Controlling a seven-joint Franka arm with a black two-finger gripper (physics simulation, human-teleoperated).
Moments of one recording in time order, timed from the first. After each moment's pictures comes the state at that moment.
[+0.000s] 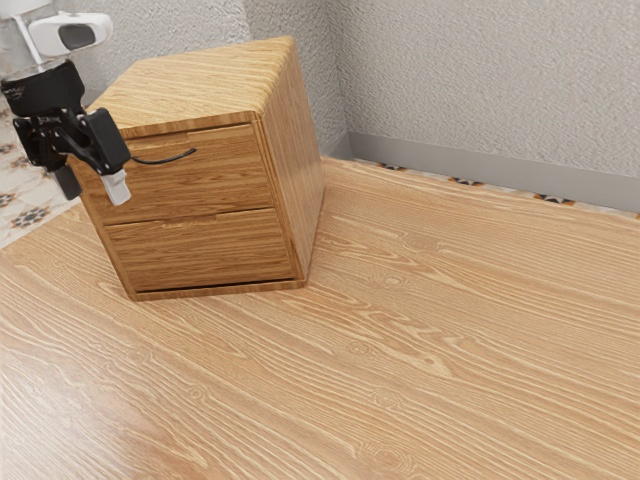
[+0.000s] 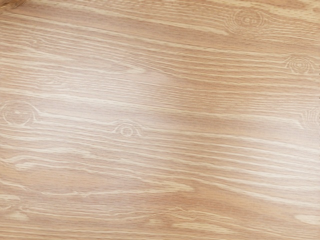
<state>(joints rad) 0.02 -0.07 0.26 -1.26 -0.06 1.12 0.13</state>
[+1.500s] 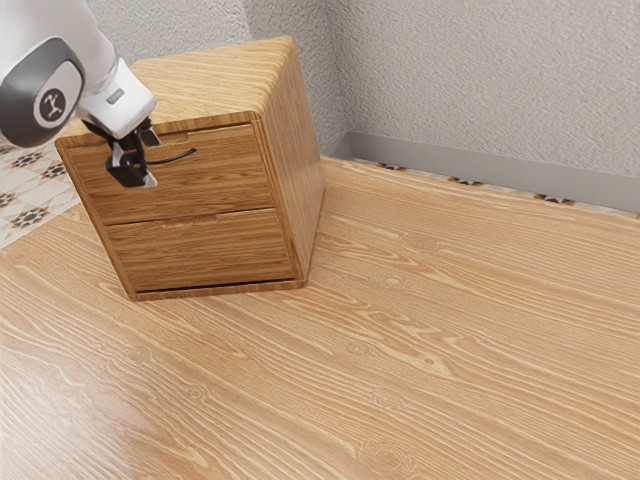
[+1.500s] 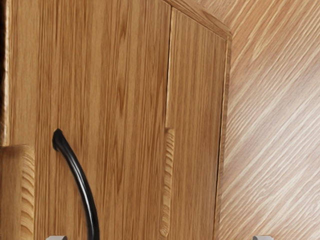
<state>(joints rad) 0.20 -0.08 0.10 -1.62 0.23 2.01 1.18</state>
